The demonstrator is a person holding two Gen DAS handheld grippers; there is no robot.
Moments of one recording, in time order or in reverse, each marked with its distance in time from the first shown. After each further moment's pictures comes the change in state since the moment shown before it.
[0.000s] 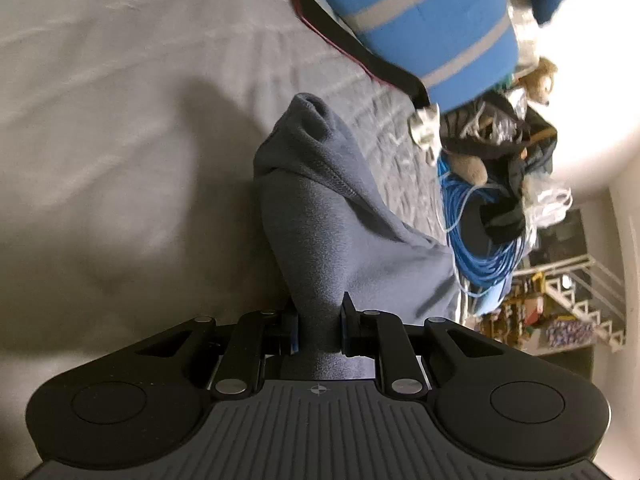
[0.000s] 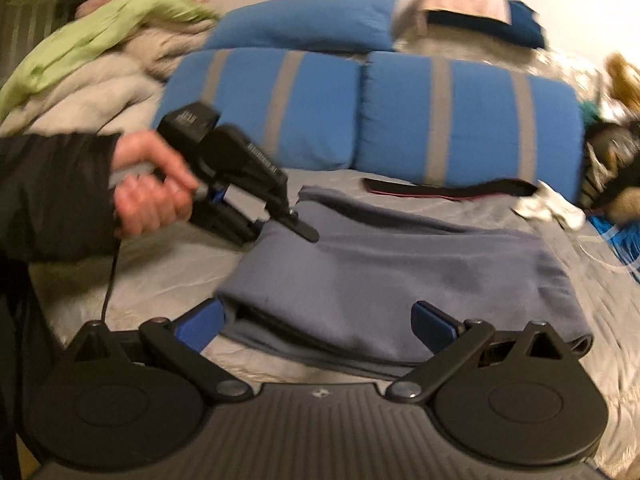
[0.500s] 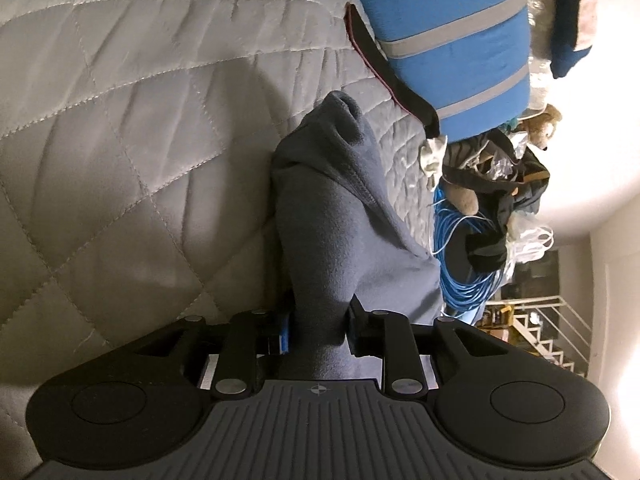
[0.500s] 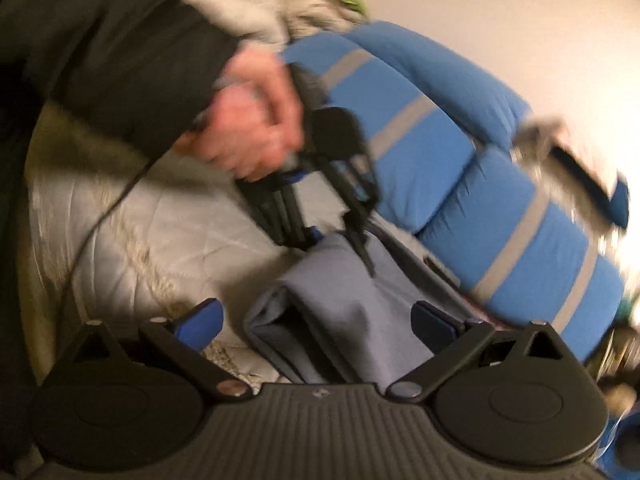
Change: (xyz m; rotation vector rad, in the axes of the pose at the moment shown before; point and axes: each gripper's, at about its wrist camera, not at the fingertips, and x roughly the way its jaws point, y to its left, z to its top) left arm -0.004 0.033 0.006 -0.137 0.003 -0.086; right arm 0.060 0.121 -0.021 -0.627 -0.092 -0.118
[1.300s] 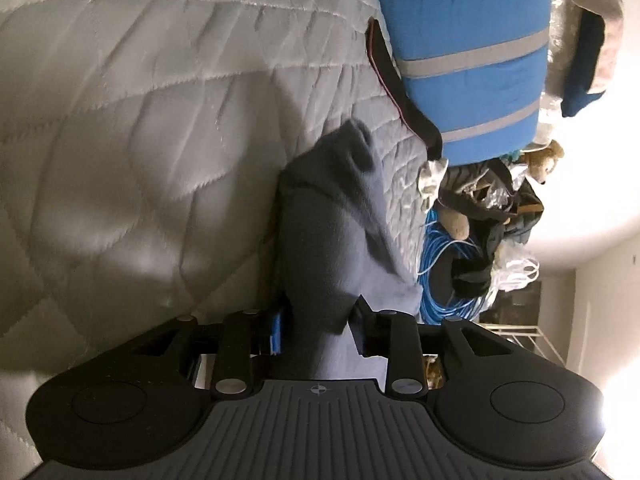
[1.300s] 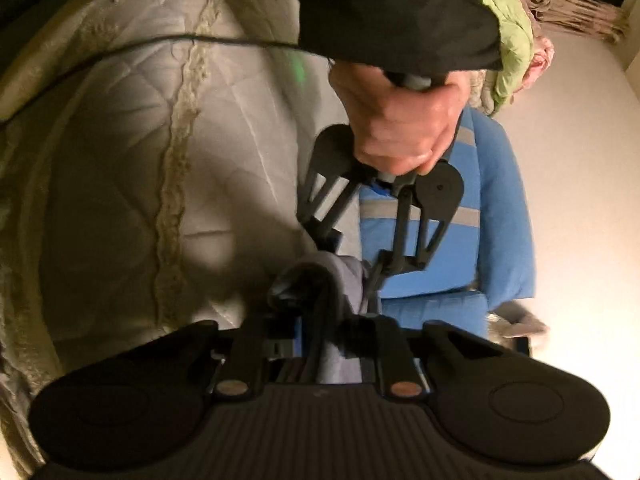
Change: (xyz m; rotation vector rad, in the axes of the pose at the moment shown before) left arm 0.002 0.012 0.017 -0.122 -0.014 -0.039; right arm 0.019 0.025 -0.005 -0.692 -0.004 -0.056
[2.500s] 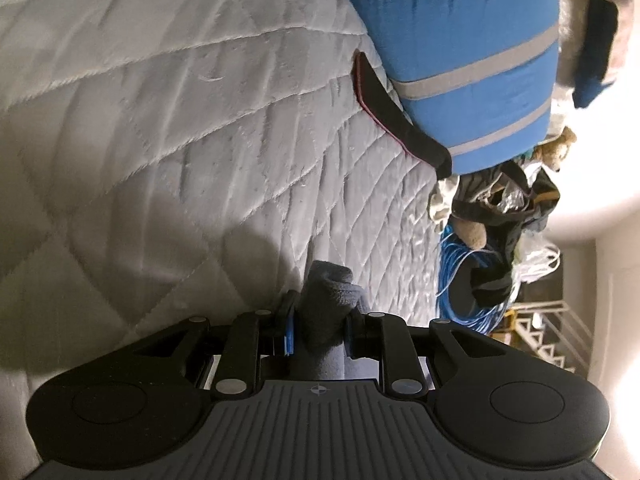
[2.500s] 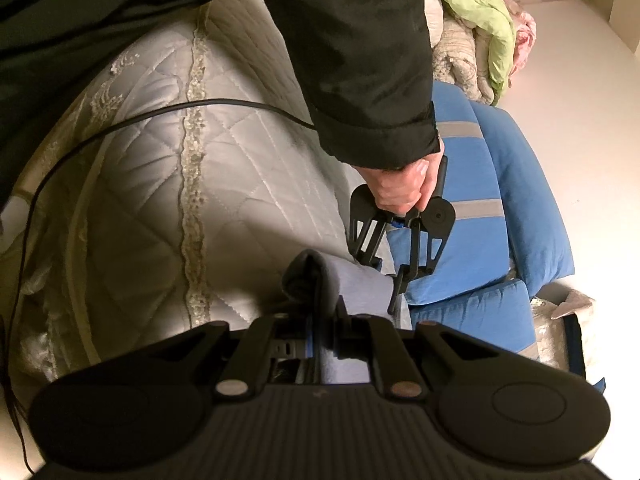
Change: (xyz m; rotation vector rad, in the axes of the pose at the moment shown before) left arm 0.026 -0.026 0.088 0.127 0.045 0.055; right arm -0.019 -0.003 0.002 0.159 -0.079 0.108
